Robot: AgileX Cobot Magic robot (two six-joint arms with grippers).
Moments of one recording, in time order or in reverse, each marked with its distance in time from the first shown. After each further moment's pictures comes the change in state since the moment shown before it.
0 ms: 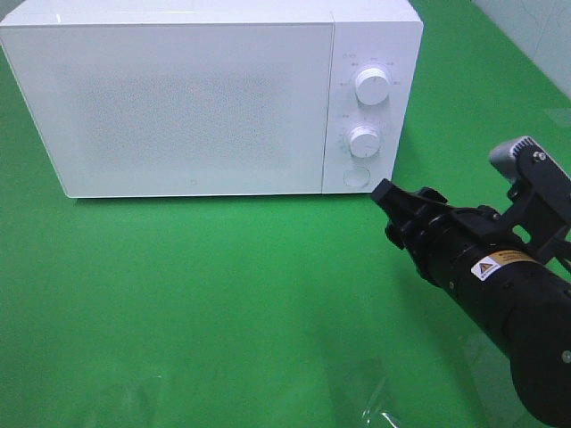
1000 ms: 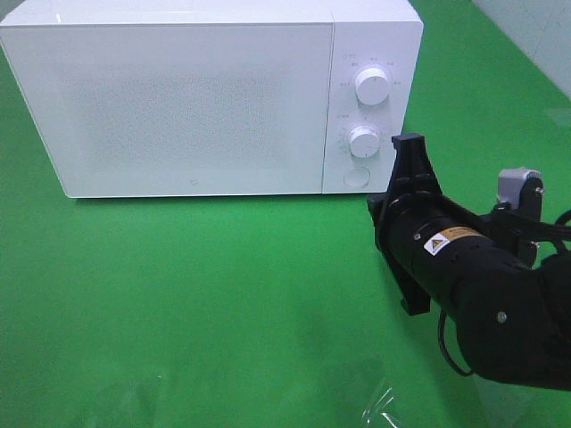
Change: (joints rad) left arm 0.000 0.000 0.000 0.000 0.000 0.000; right arm -0.049 0.106 -0.126 -0.096 0.035 0.757
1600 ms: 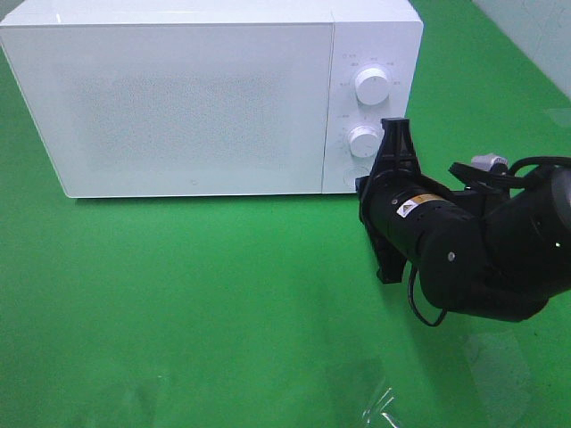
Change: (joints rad) left arm 0.000 0.000 0.000 0.000 0.000 0.000; right arm -0.141 0.129 -0.149 -0.119 0.079 0.115
